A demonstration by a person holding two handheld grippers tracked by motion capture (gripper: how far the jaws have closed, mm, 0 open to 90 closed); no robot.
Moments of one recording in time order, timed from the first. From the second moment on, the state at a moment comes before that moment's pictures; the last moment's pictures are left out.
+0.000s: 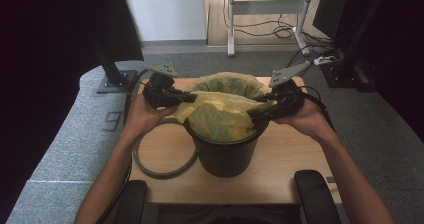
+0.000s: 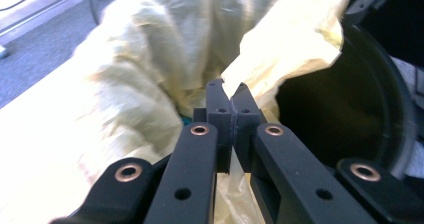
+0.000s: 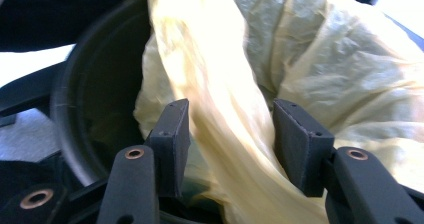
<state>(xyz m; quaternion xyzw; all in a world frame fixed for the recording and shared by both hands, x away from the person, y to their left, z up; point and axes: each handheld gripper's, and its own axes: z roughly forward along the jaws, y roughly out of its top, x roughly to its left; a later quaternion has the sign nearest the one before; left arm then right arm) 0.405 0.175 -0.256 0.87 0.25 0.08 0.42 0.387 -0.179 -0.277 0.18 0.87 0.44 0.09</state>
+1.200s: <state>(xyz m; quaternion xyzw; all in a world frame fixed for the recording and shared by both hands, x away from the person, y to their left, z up) 0.470 0.165 -0.290 0.87 0.35 0.10 0.33 0.460 -0.186 -0.299 0.33 0.84 0.39 0.17</state>
